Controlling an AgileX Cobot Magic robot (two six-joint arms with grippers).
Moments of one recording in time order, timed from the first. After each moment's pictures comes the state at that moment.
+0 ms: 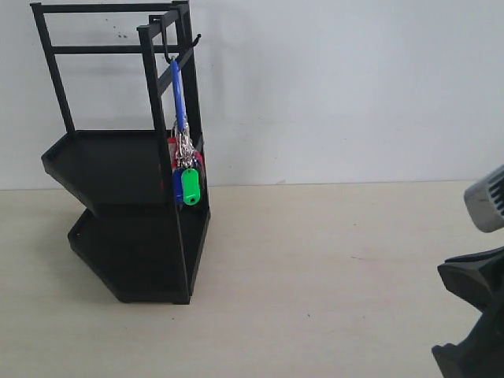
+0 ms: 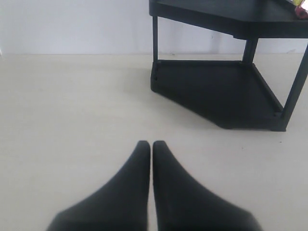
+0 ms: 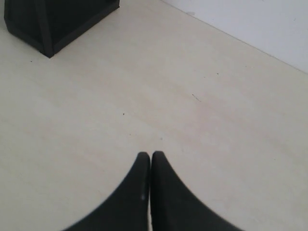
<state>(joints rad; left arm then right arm) 0.05 0.00 0.00 -0.07 0.33 0.09 0.78 0.82 -0.57 -0.79 0.63 0.76</state>
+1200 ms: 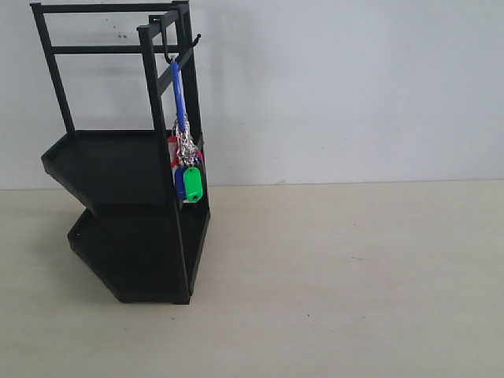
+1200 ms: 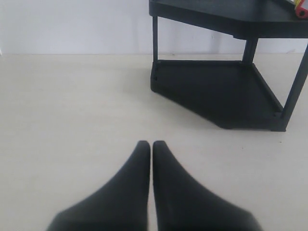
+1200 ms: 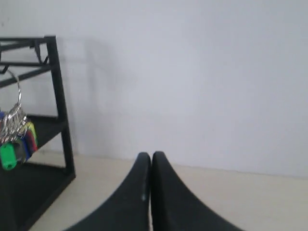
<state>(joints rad) 0.05 0.00 0.00 -0.07 0.33 0.09 0.29 0.35 -0.46 -0.74 0.24 0.77</state>
